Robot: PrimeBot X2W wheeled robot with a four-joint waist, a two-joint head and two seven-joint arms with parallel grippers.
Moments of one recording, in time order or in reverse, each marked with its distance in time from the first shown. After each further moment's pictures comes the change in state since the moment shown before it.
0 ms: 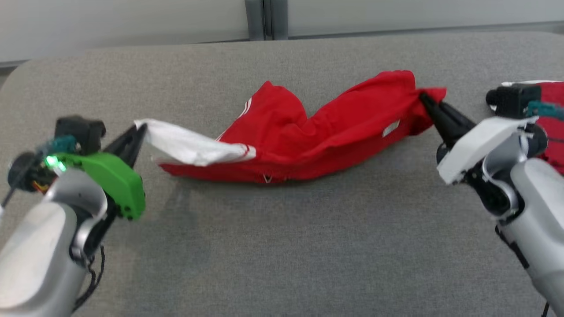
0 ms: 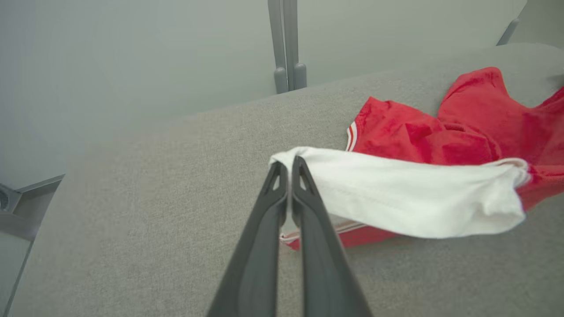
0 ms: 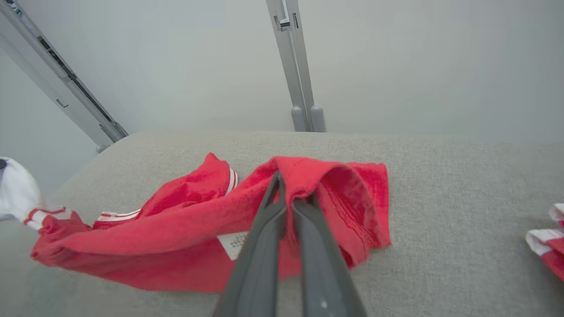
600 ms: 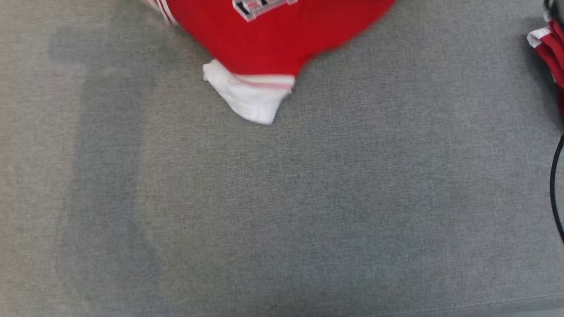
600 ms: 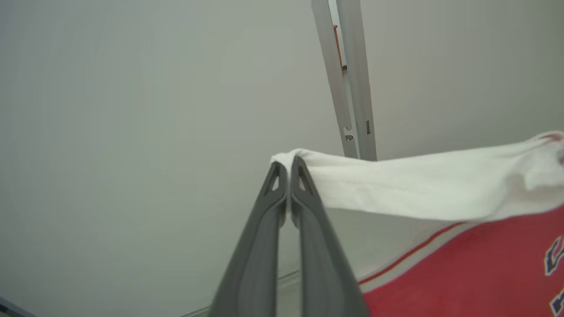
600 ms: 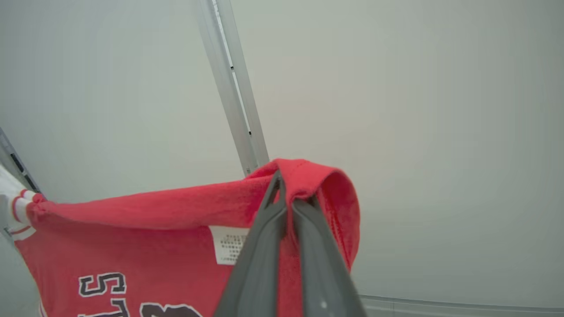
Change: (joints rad) left arm -1.018 0.011 -0.067 0.506 0.109 -0.072 -0.102; right arm -0.882 0.055 0.088 0.383 0.087 0.000 -0.165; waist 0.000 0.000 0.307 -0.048
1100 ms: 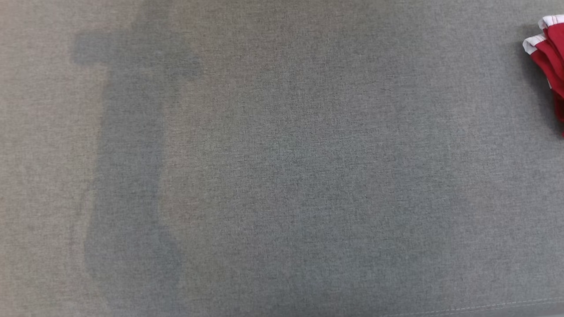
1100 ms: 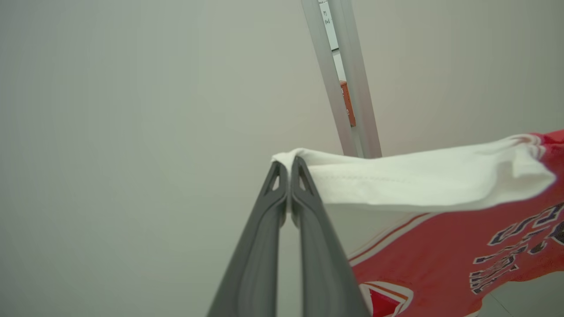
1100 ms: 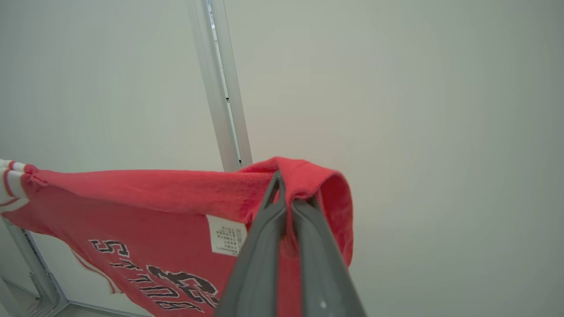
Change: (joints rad) left arm -0.305 -0.045 -0.130 0.235 -0.048 -0.001 -0.138; right arm -0.234 -0.035 0.137 0.163 0.081 0.000 -0.066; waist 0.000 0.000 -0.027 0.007
